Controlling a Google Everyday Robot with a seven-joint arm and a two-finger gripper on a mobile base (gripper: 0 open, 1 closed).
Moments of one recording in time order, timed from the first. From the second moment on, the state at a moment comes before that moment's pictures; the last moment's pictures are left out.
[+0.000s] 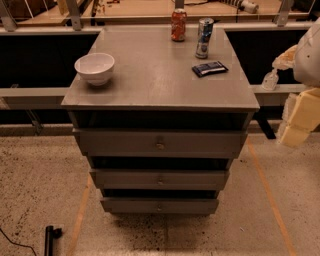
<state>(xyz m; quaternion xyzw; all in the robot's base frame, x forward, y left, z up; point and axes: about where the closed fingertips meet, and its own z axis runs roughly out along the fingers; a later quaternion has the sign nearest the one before) 0.438 -0.217 0.976 -0.60 0.78 -0.03 0.16</state>
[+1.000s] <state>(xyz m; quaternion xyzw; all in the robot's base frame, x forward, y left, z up) 0.520 -0.251 0.981 -0.58 0.77 -0.01 0.27</state>
